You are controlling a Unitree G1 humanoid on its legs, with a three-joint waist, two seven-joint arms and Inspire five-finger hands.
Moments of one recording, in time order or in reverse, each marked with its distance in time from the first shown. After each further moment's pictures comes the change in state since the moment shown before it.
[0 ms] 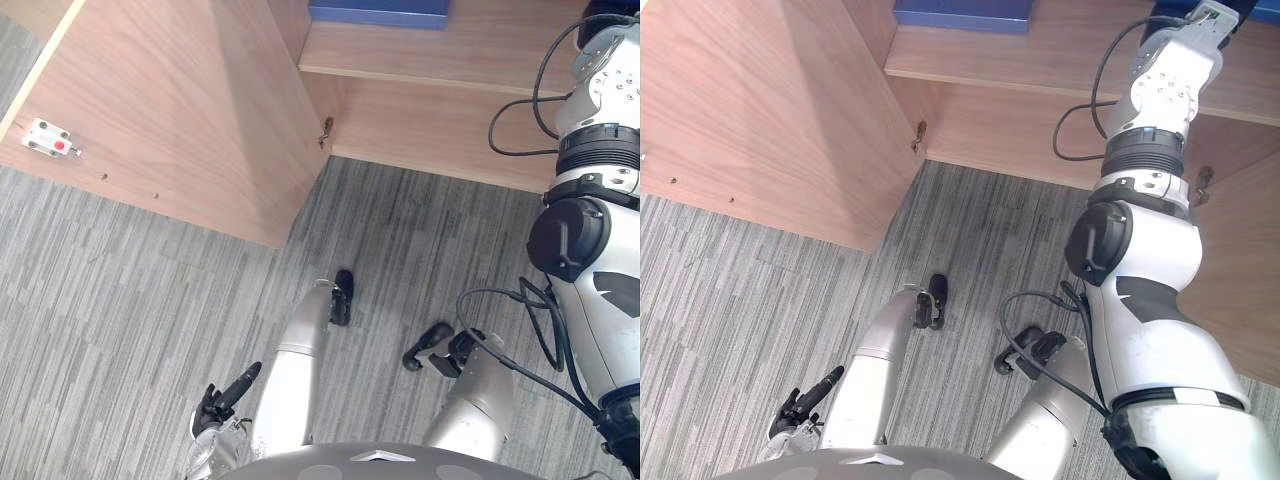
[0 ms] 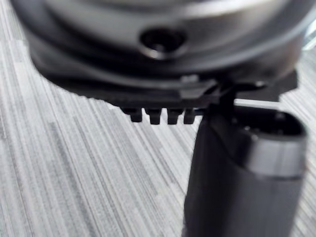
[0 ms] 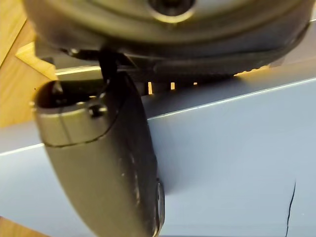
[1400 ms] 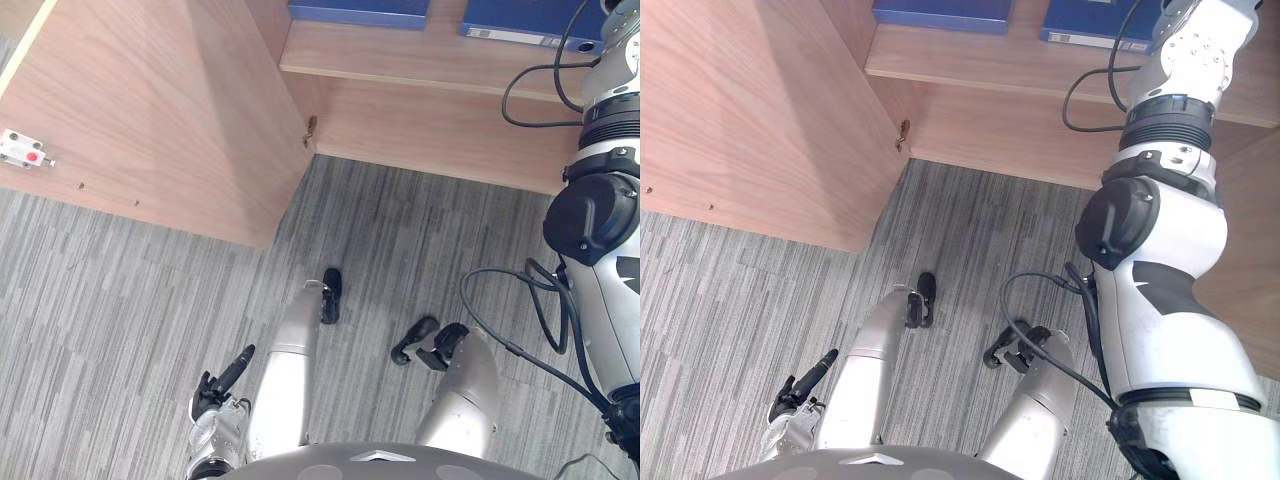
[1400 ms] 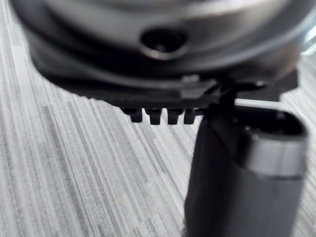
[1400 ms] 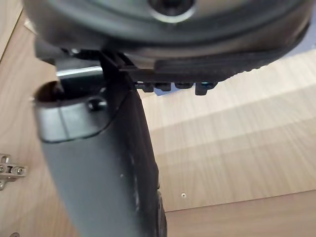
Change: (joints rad) left arm -0.106 -0.033 0.137 0.014 0.039 0.002 0.028; right arm -0.107 -0.026 -0.066 0.025 -0.020 0.019 0.012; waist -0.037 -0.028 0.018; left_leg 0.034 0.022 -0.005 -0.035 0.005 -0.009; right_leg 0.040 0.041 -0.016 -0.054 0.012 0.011
